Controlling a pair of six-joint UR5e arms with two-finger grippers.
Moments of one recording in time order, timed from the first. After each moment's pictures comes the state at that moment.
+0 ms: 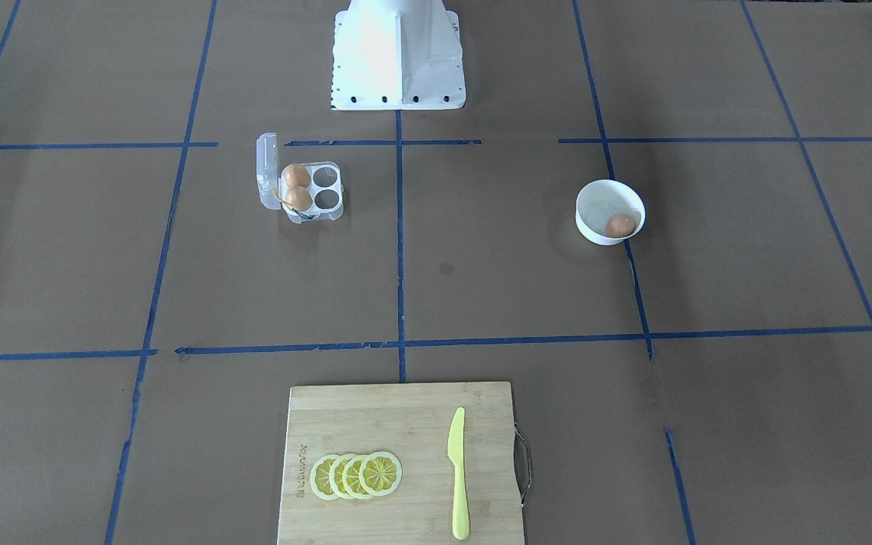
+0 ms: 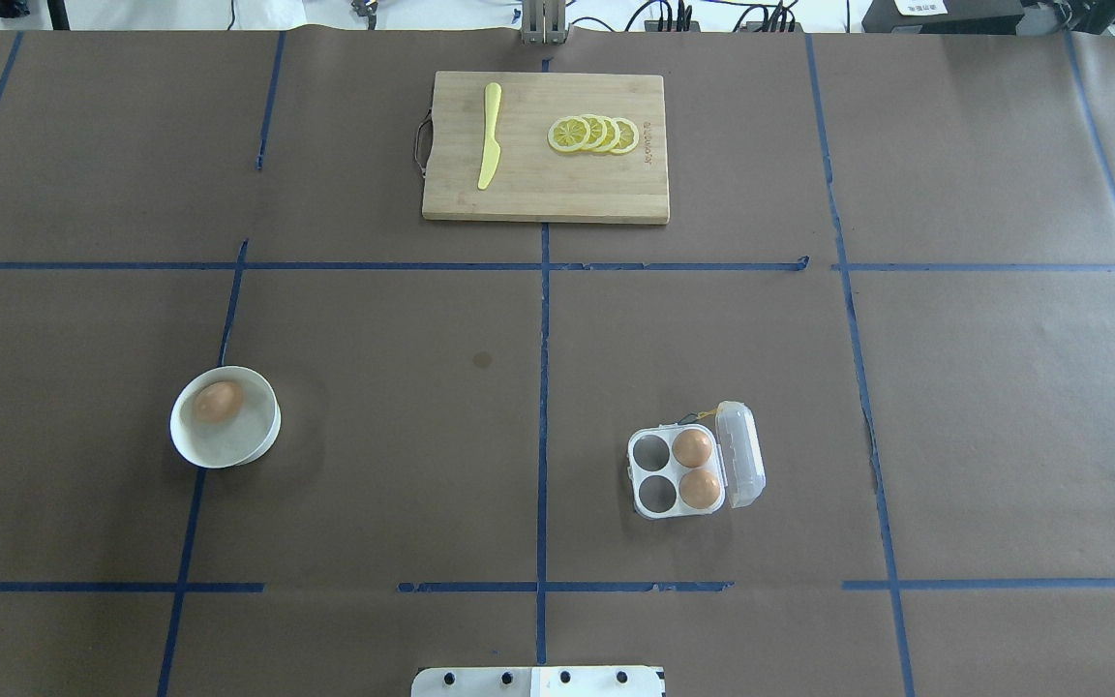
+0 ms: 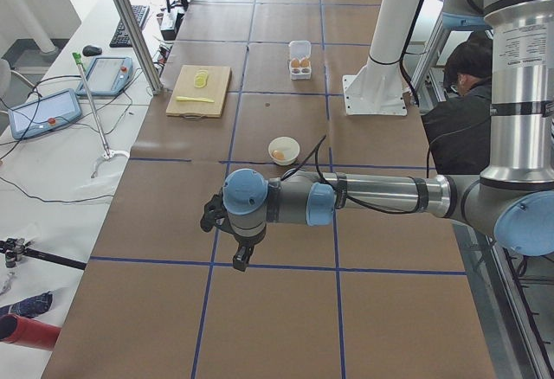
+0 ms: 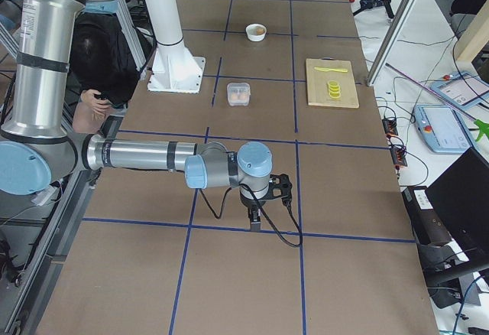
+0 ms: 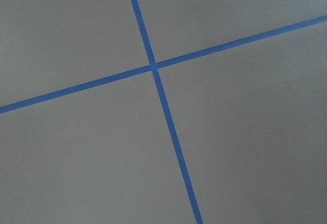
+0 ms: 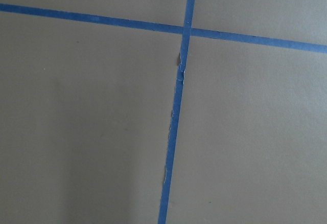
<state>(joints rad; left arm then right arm) -1.61 -1.48 -1.70 -1.58 -2.43 0.29 1.49 -1.77 1.75 -1.44 2.32 0.02</state>
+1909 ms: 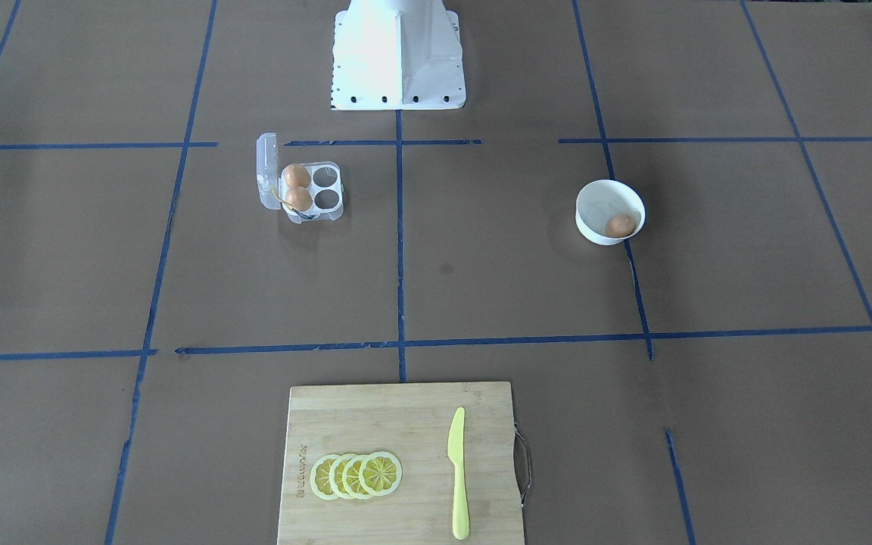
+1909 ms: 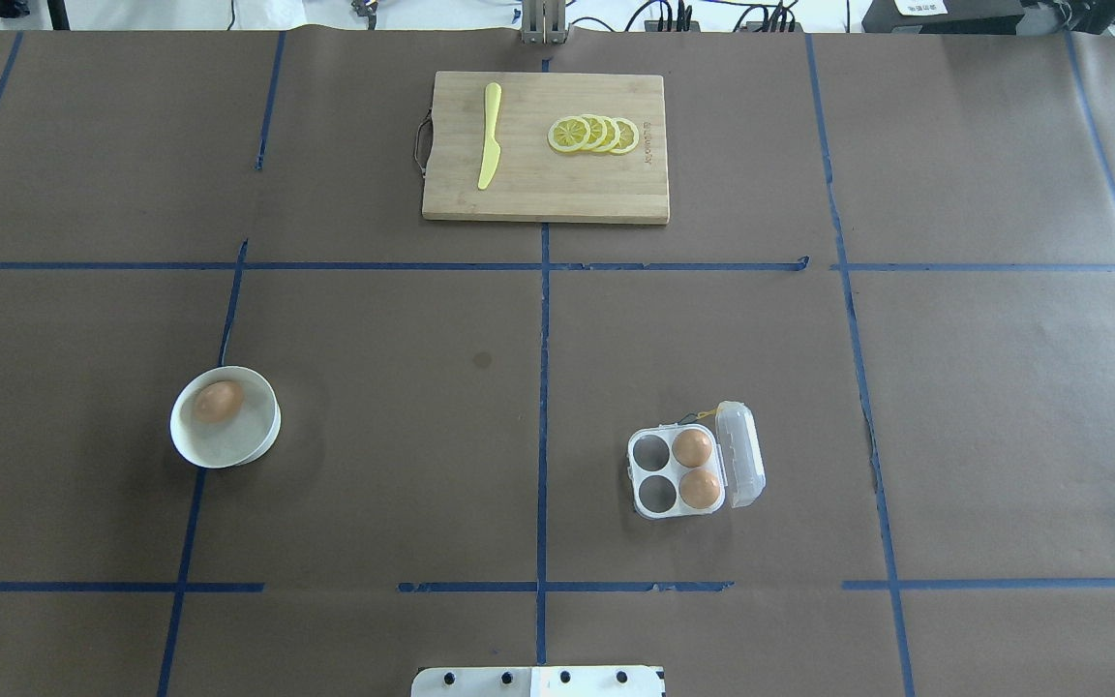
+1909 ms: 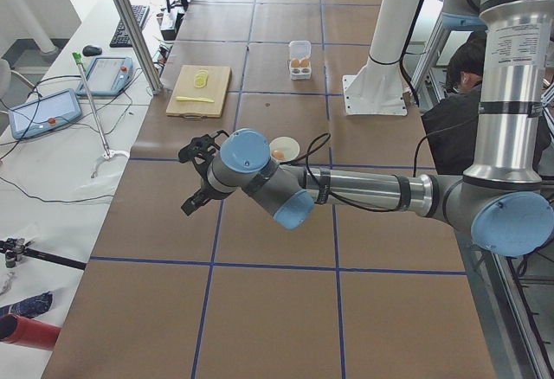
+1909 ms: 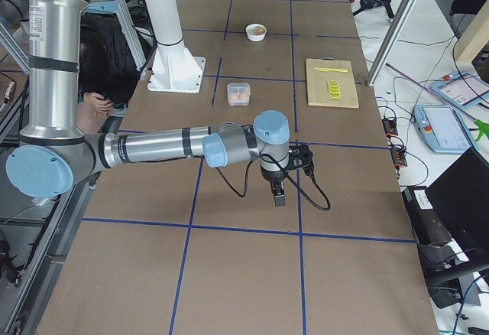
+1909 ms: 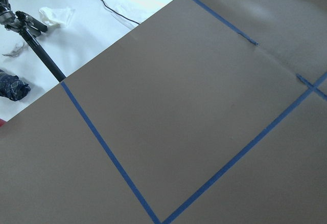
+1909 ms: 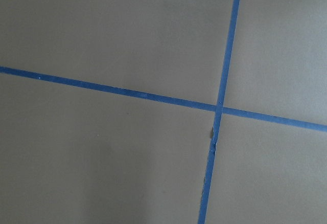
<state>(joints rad) -1.59 -1.57 -1.65 -2.29 -2.44 0.13 1.48 -1.66 1.81 -1.44 2.31 0.08</state>
